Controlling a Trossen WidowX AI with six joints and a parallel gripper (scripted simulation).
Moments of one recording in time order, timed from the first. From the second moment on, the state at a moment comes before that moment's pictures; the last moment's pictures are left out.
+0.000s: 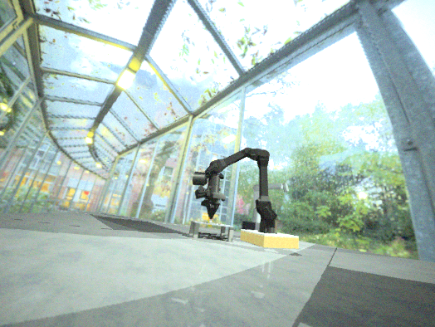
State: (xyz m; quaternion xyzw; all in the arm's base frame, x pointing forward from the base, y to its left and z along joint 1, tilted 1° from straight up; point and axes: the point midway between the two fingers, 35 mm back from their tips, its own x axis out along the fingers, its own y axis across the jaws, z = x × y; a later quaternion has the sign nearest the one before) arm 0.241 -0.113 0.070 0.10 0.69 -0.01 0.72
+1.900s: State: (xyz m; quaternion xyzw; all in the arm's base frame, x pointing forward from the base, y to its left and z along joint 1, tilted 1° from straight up) arm 0.240 -0.118 0.068 0.14 0.68 0.03 0.72
